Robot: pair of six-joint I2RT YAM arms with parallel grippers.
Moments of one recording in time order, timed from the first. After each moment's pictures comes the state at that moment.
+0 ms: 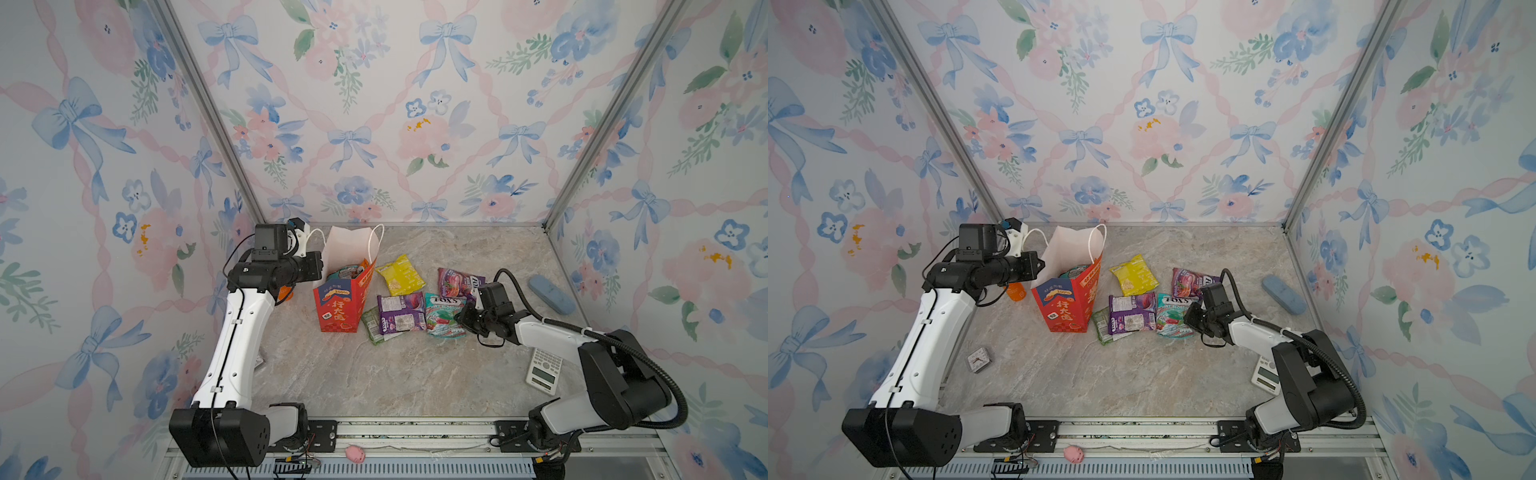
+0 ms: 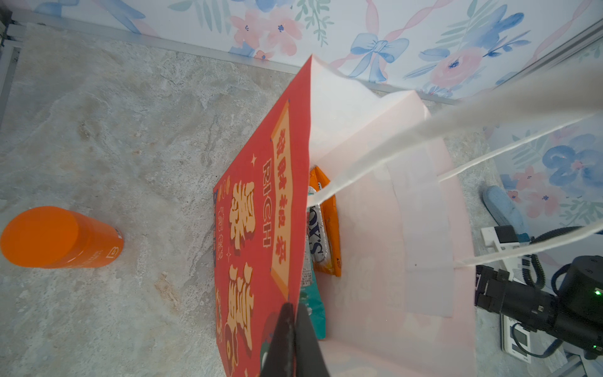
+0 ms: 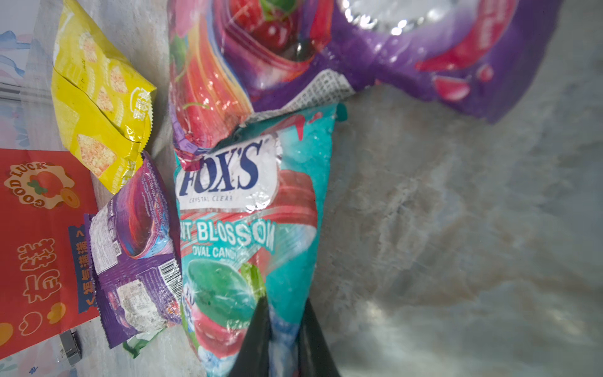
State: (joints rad) left arm 0.00 1.26 1.34 -0.87 0.33 -0.15; right arm 0.39 1.48 0.66 -0.10 -0.20 0.82
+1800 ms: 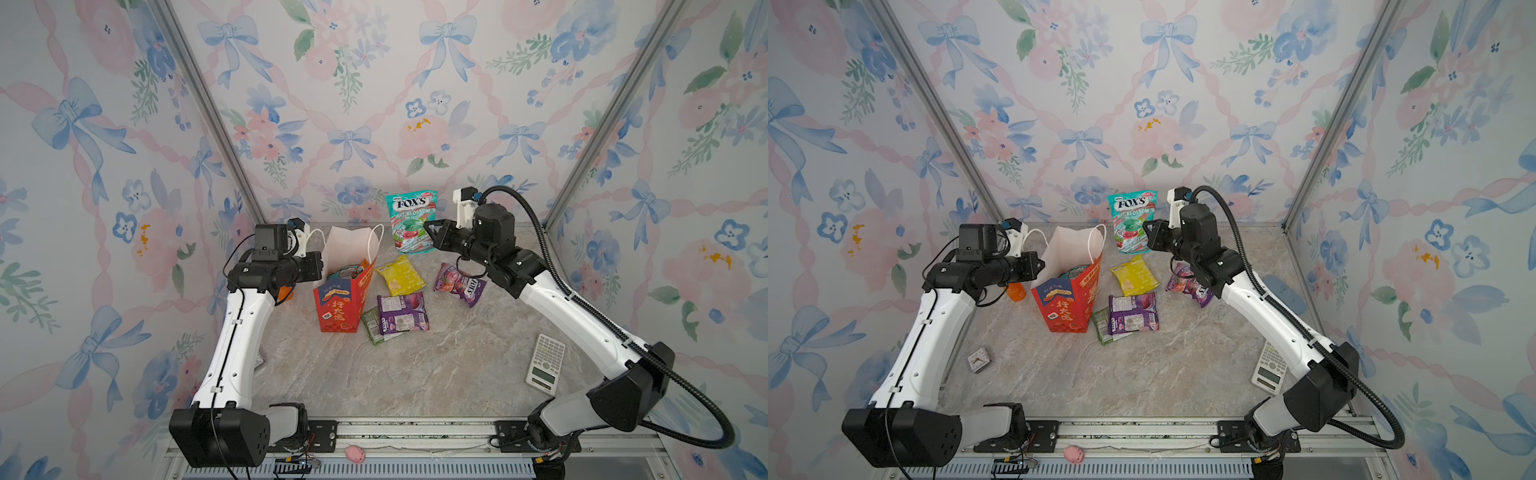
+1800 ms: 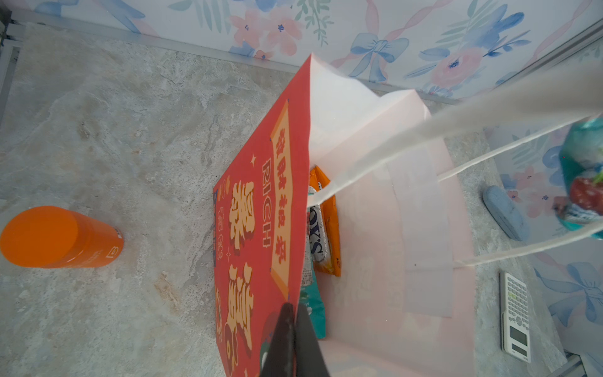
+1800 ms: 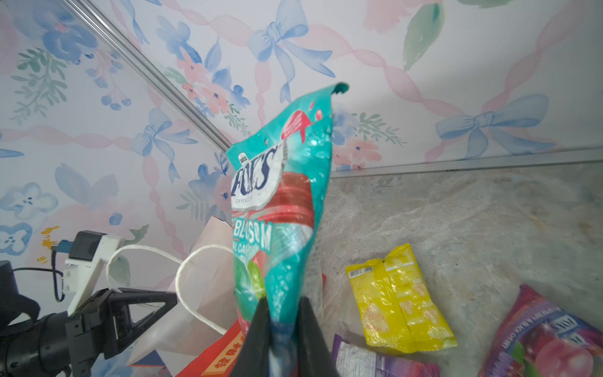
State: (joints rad) left arm 0.00 1.26 1.34 -0.87 0.33 -0.15; right arm 0.60 1.51 1.53 -0.25 -0.10 0.59
